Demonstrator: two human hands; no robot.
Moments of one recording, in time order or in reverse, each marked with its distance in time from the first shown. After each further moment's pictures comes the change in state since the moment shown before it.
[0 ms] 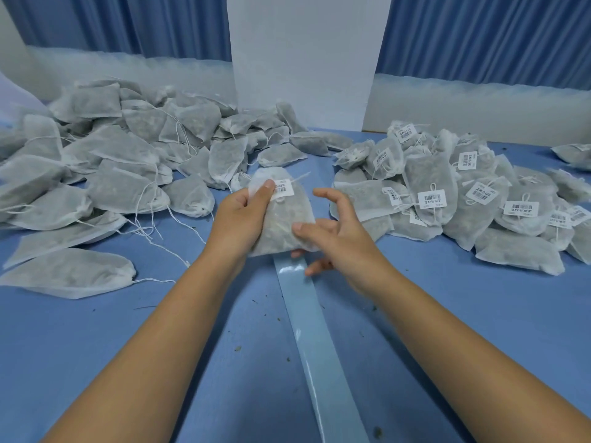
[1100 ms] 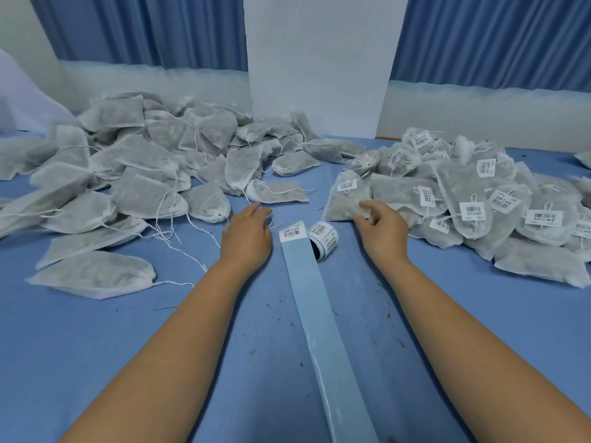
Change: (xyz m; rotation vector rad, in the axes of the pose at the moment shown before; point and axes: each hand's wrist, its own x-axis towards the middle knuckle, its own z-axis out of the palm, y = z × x) left_hand 0.042 -0.051 -0.018 1.021 -0.071 0.262; right_hand 0.071 0.050 -0.061 -0.672 0.571 -0.170
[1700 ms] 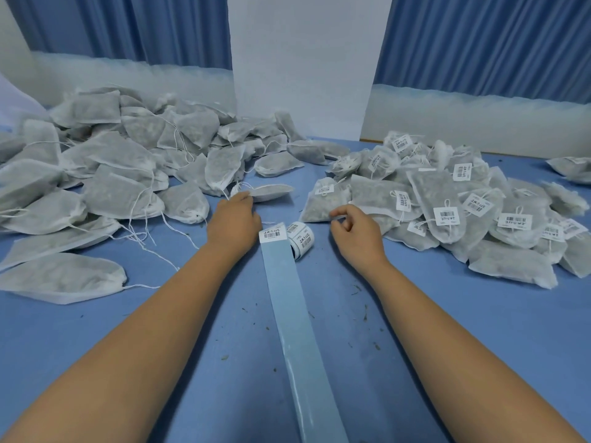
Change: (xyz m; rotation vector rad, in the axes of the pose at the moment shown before) left_hand 0.030 0.015 0.001 0.093 0.030 -0.001; right_hand -0.003 -0.002 -0.007 0.021 -0.179 -0.070
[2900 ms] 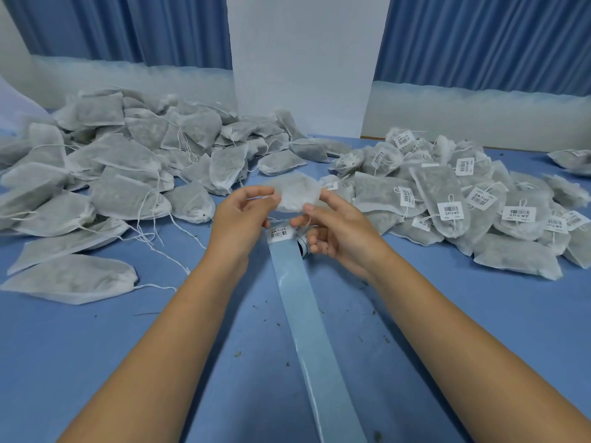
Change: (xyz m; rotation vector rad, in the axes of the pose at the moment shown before) left_hand -0.055 0.033 -0.044 -1.208 0.066 -0.268; right_hand -0.027 -0.060 -0.005 0.931 -0.504 0.208
